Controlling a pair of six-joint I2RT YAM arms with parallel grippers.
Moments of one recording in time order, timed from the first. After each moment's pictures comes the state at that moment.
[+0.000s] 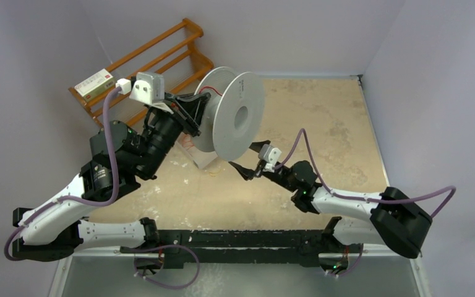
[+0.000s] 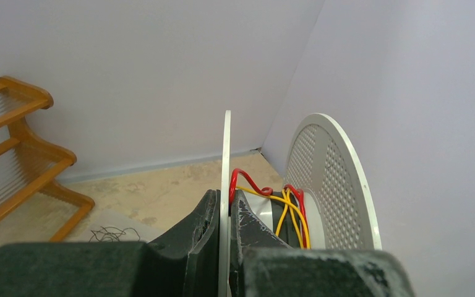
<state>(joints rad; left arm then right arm) -1.18 1.00 1.50 -0.21 -0.67 -0.14 0.89 1.20 0.39 1.04 -0.15 -0.18</state>
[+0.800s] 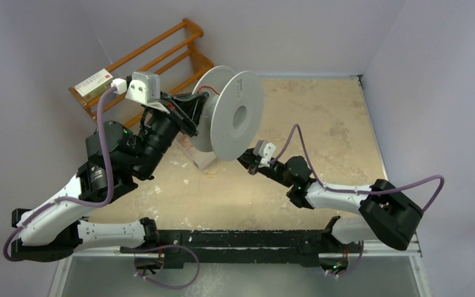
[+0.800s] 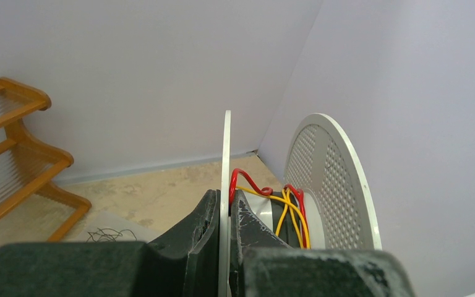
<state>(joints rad) -1.18 0.99 1.51 -0.21 -0.66 -0.15 0.87 1.32 0.45 1.09 -0.22 -0.15</state>
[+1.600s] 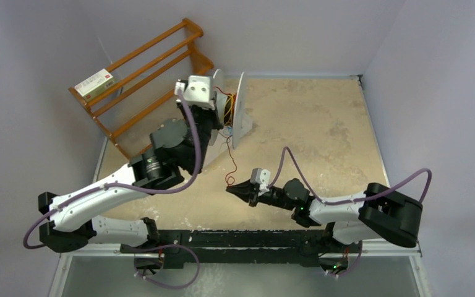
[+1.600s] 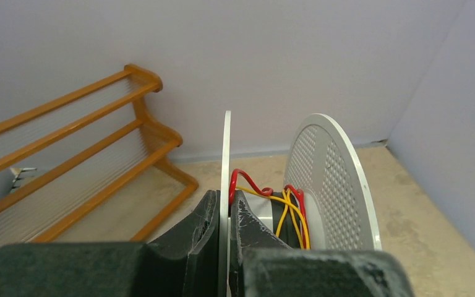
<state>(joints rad) -1.18 1.15 1.42 -0.01 -0.99 0.10 1.08 1.32 0.27 1.15 -0.22 -0.01</state>
